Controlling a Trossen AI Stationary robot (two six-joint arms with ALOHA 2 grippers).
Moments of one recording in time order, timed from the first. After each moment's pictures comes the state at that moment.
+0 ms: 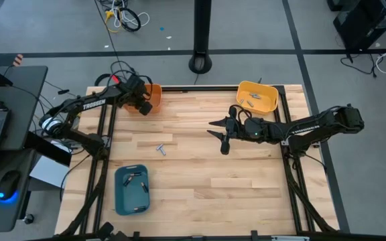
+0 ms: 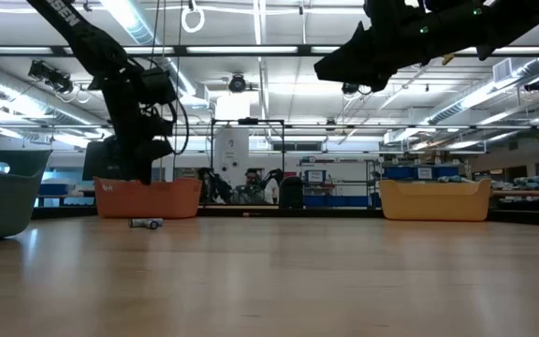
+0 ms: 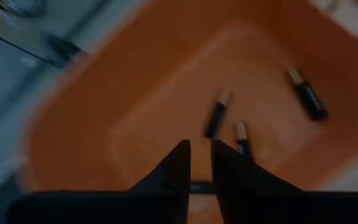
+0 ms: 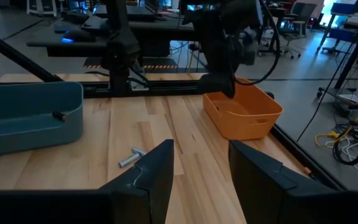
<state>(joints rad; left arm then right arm) 0.87 1.38 0.79 -0.46 -0.22 0.09 0.00 1.26 0.59 0.48 0.28 -0.03</state>
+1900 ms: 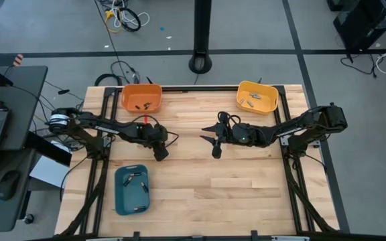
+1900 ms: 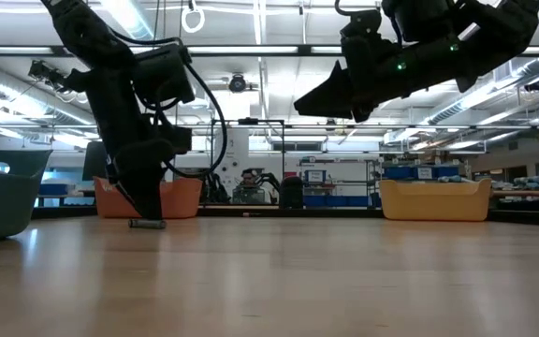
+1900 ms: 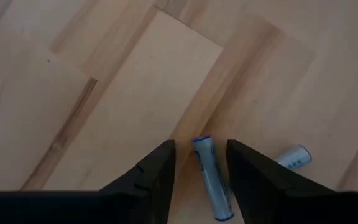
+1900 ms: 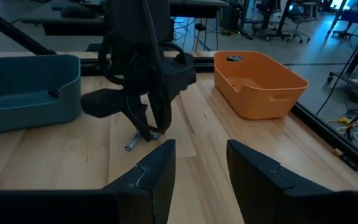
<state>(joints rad) 0.10 1.50 0.65 -0.33 -0.13 -0.45 0.00 1.50 0.60 0.66 0.26 0.00</state>
